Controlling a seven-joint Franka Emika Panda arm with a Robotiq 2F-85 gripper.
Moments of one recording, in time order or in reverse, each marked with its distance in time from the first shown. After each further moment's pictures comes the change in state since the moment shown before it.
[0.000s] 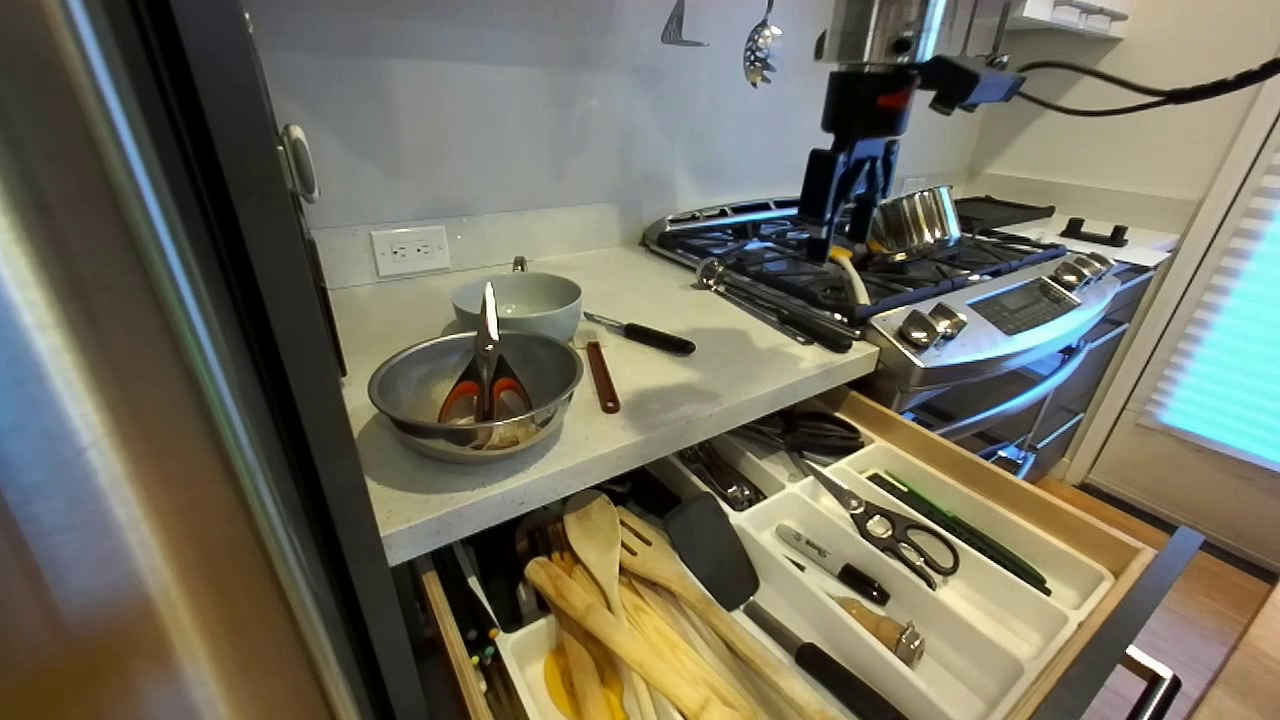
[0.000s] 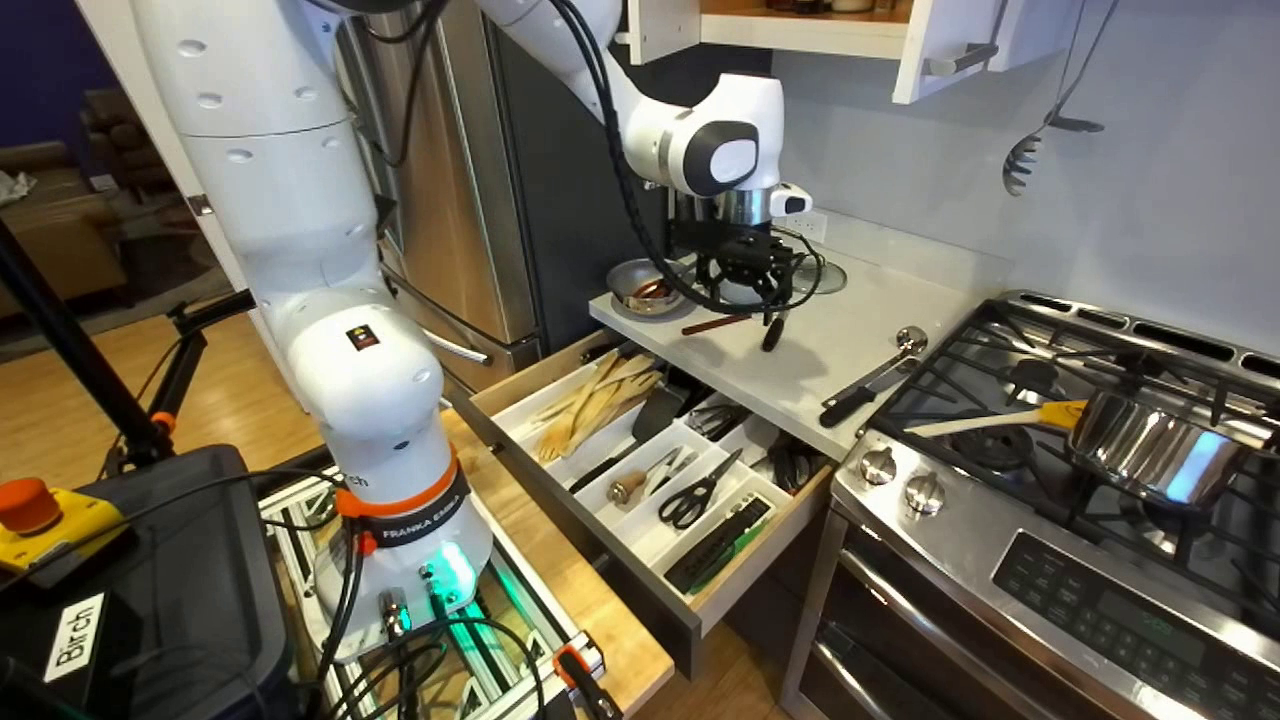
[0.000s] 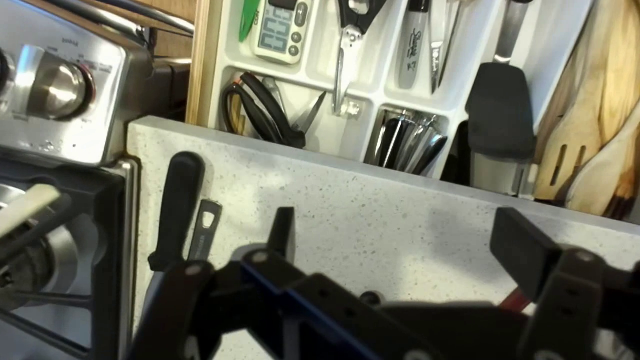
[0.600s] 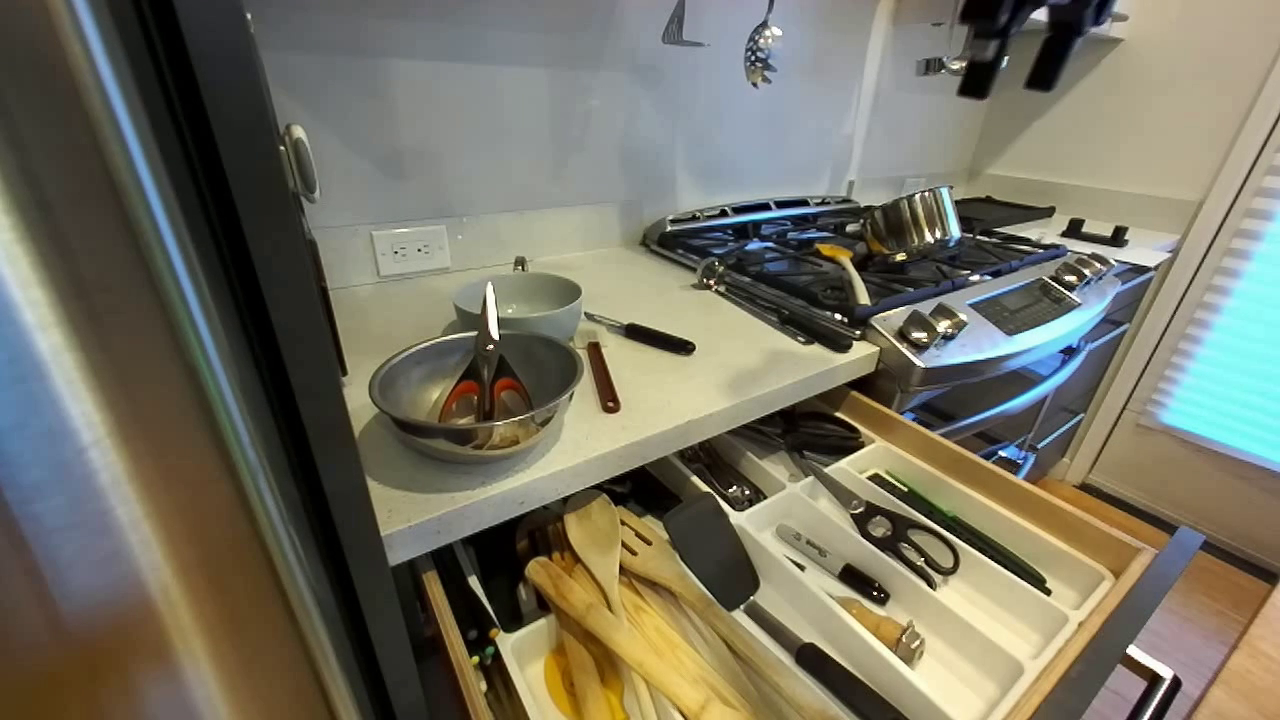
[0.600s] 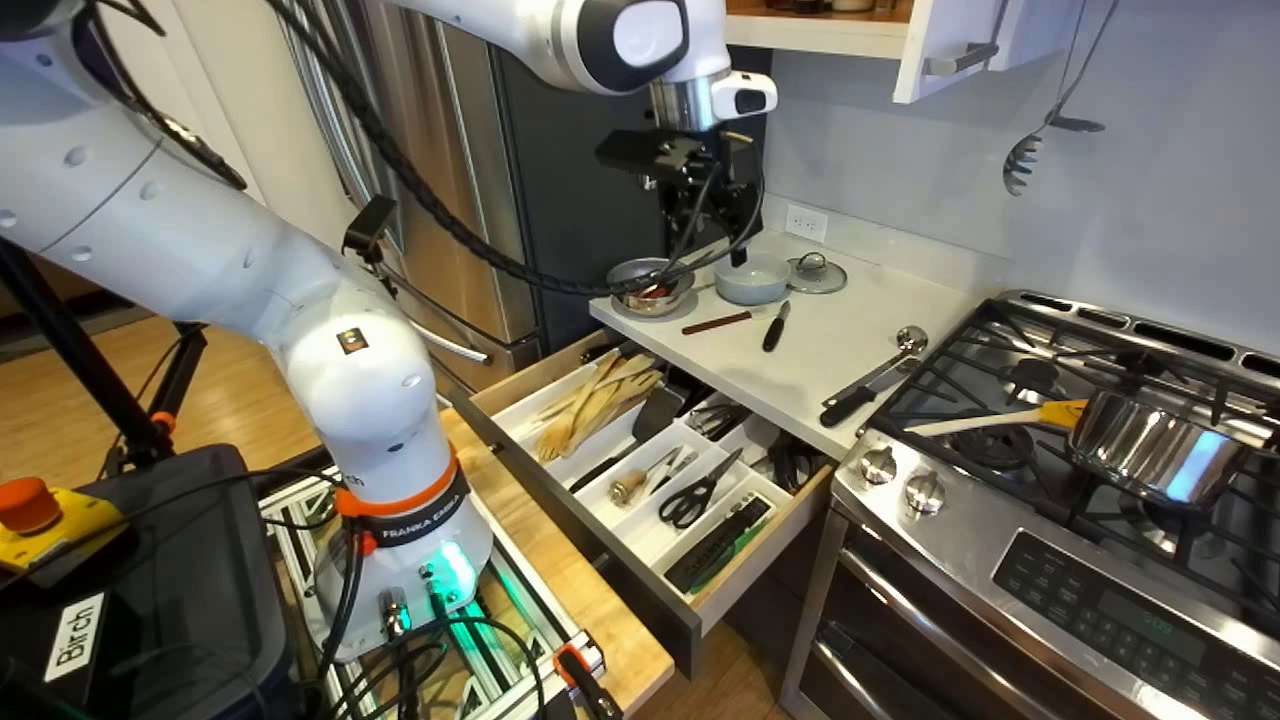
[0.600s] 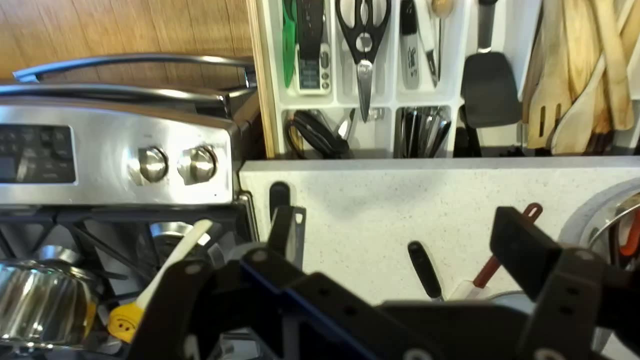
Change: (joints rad) arm -0.064 -0.581 -0.003 -0.232 -0.086 -0.208 0.245
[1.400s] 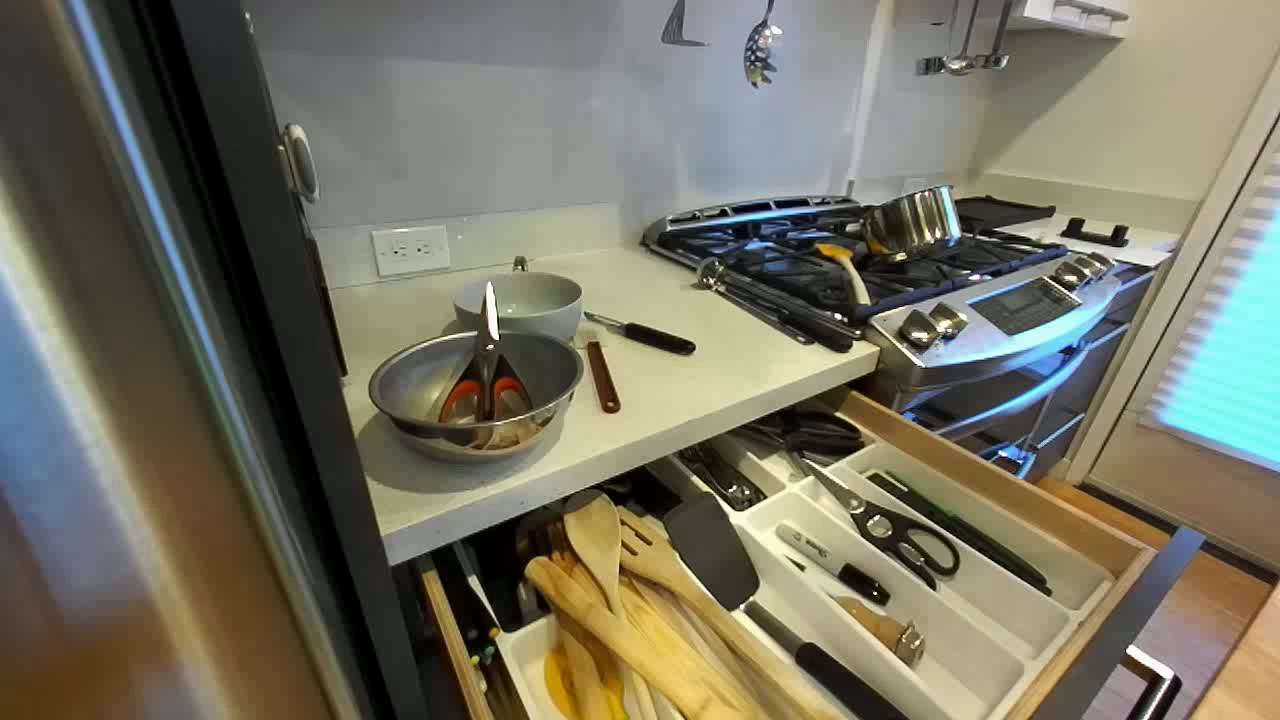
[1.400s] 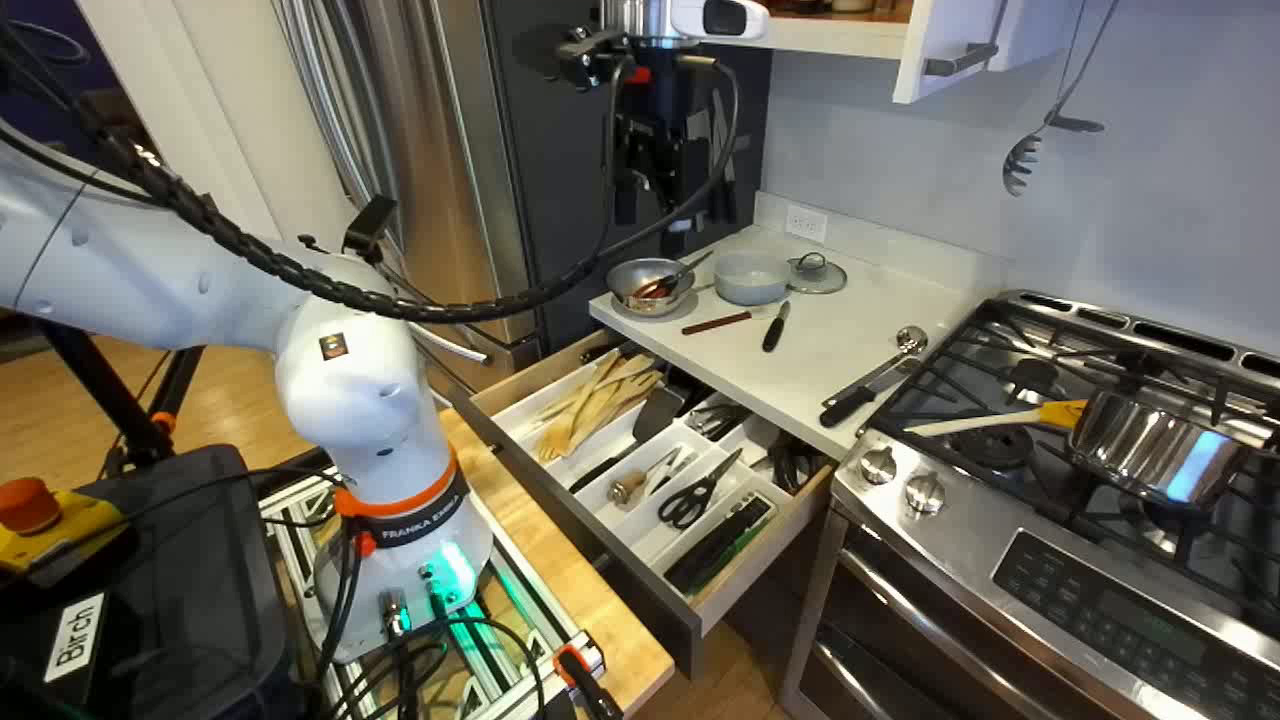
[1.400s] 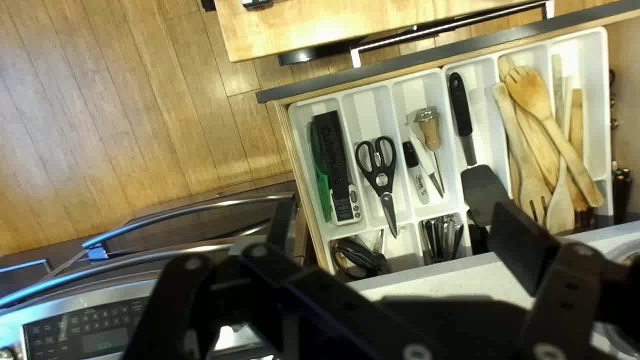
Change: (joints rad) arm -0.129 -0.262 -0.092 0.132 -0.030 -0.636 -0.030
